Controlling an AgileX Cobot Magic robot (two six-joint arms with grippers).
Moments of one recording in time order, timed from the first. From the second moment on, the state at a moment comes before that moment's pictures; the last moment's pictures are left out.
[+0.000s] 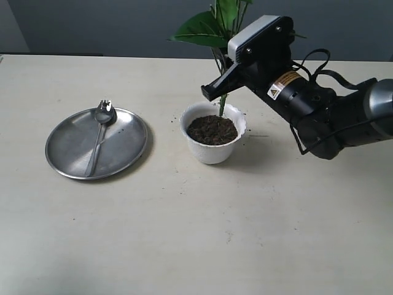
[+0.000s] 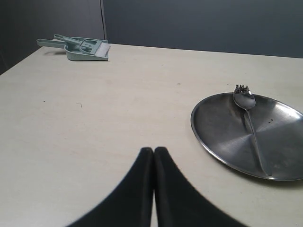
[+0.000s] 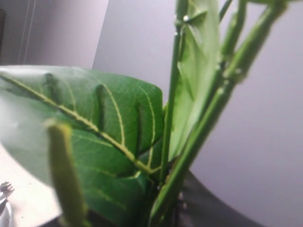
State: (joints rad) left arm 0.28 0.01 0.00 0.00 0.35 -0.04; right arm 0.58 1.90 -0.84 -0.17 -1.07 -0.19
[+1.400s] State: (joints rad) left arm 0.28 0.01 0.00 0.00 0.35 -0.04; right arm 0.56 2.00 -0.86 -0.33 -1.11 -0.15
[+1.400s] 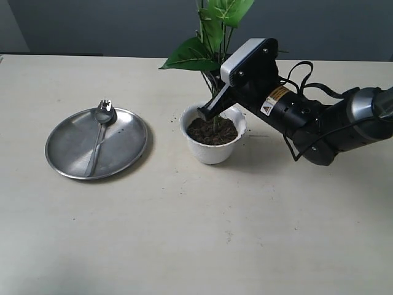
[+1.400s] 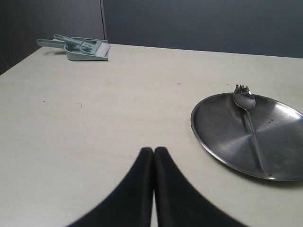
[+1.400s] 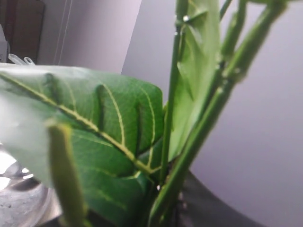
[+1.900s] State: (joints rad) left arm 0.28 0.01 0.00 0.00 0.35 -0.04; right arm 0.56 2.00 -0.86 -0.39 -1.07 -0.08
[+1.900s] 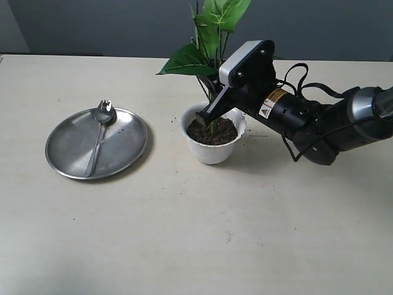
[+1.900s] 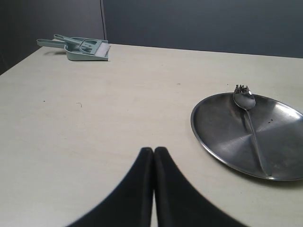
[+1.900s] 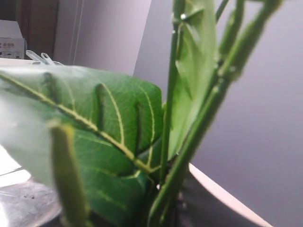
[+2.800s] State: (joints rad) left arm 0.28 0.01 0.00 0.00 0.35 -0.04; right arm 0.56 2.07 -0.87 -0.44 -1.16 -0.04
